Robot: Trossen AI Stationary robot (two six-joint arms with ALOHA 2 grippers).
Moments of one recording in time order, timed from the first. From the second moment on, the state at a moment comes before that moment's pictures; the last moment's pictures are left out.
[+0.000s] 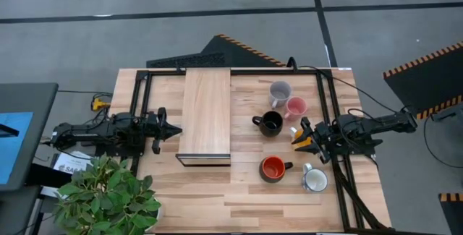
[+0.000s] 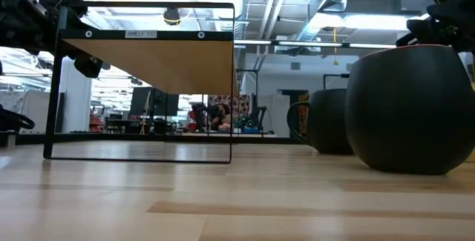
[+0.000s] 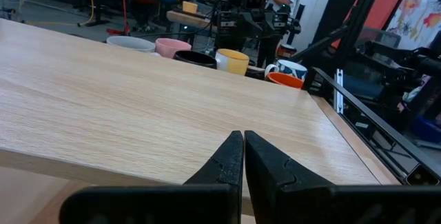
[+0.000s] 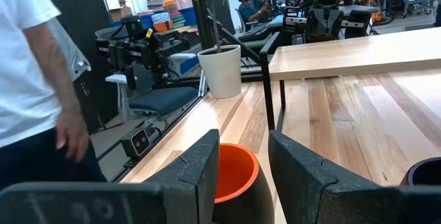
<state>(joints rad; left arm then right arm) 0.02 0.00 0.01 0.03 -0.01 -0.24 0.17 0.04 0.02 0.03 -0.16 0.19</state>
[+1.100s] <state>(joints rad) 0.02 0.00 0.01 0.03 -0.01 -0.24 0.17 0.22 0.20 0.76 0.31 0.19</state>
